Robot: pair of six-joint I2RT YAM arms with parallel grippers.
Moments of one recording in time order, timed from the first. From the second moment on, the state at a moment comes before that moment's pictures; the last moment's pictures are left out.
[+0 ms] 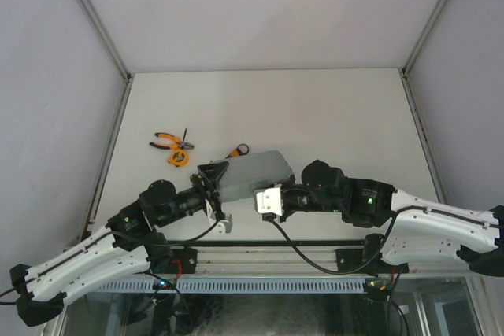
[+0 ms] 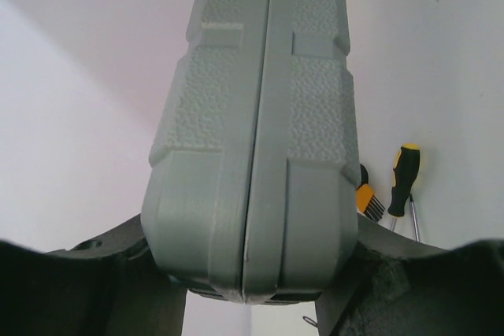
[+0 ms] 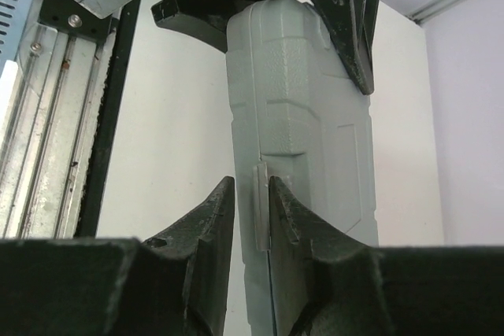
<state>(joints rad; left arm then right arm) -0.99 0.47 0.52 -0.22 0.05 1.21 1.27 0.98 1.00 -0.42 -0.12 -0.64</state>
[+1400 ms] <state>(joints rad) -0.98 0.43 0.58 -0.27 0.11 0.74 1.00 0.97 0.95 -0.41 0.11 -0.76</state>
